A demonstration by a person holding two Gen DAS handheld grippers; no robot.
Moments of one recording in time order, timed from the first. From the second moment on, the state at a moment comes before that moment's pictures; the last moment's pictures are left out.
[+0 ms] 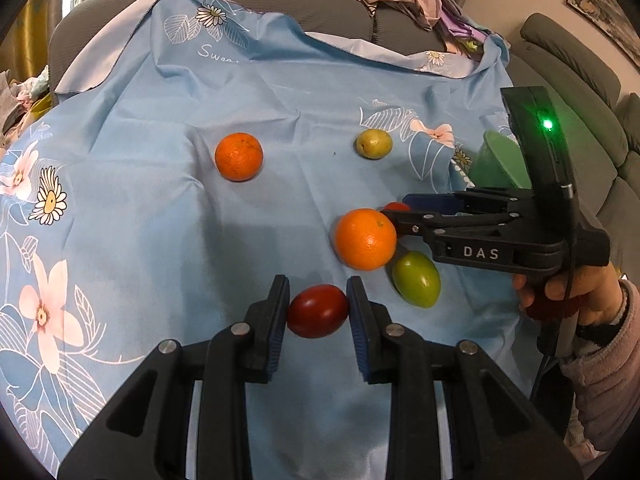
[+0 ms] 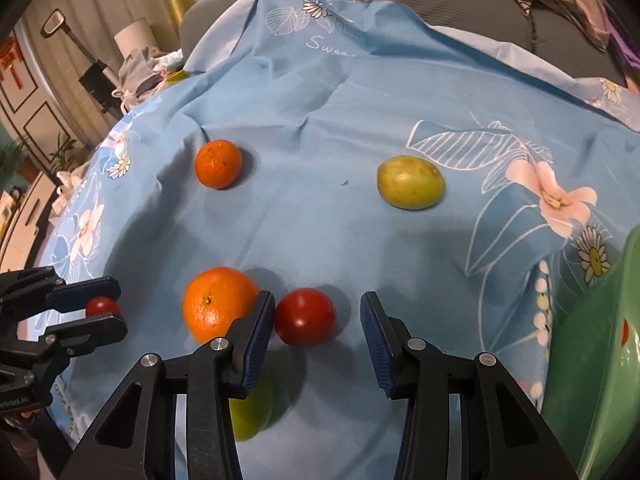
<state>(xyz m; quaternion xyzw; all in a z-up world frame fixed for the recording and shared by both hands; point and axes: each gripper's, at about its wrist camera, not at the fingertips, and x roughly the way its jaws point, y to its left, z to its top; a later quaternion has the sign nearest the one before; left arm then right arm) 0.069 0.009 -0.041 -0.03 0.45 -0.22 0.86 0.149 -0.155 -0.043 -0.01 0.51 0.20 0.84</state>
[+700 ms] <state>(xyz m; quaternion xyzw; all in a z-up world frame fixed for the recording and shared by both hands) 0.052 0.002 -0.023 -0.01 0.44 -0.20 0.87 0.108 -0.169 -0.012 0.04 0.47 0.23 0.85</state>
